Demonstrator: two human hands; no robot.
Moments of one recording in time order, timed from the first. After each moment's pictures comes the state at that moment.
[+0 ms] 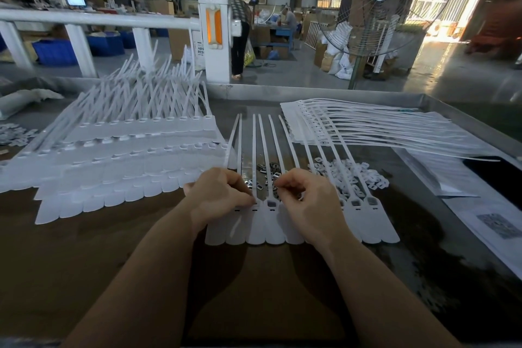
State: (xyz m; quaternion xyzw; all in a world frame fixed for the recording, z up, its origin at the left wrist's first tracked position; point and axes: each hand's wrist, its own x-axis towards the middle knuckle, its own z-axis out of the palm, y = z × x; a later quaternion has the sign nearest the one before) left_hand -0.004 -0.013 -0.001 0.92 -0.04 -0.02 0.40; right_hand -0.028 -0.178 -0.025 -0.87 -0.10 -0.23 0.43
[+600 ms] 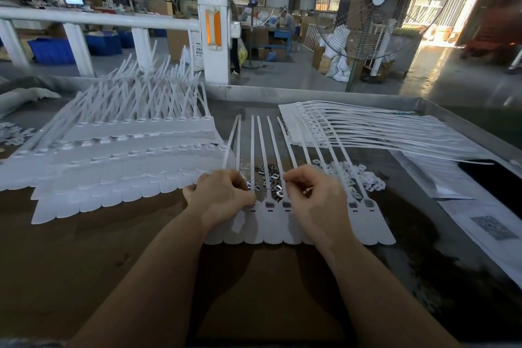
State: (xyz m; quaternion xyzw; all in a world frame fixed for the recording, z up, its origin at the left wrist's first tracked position) left_hand 0.003 -0.020 -0.012 0.92 -0.02 0.01 0.40; right_hand -0.032 -0.182 -0.020 -0.86 -0.08 -0.29 0.42
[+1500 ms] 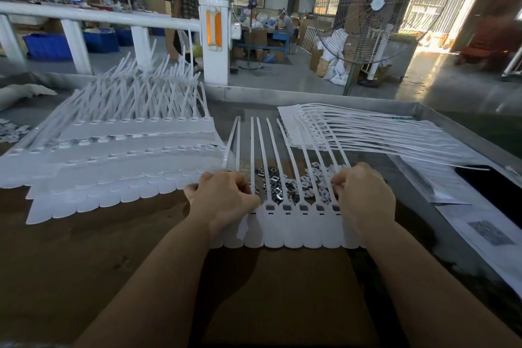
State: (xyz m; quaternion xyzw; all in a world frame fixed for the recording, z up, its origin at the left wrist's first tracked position) left_hand 0.008 -0.026 -0.020 0.95 -0.04 0.08 0.30; right_hand -0.011 -0.236 -0.002 -0.97 0.11 -0.20 0.08
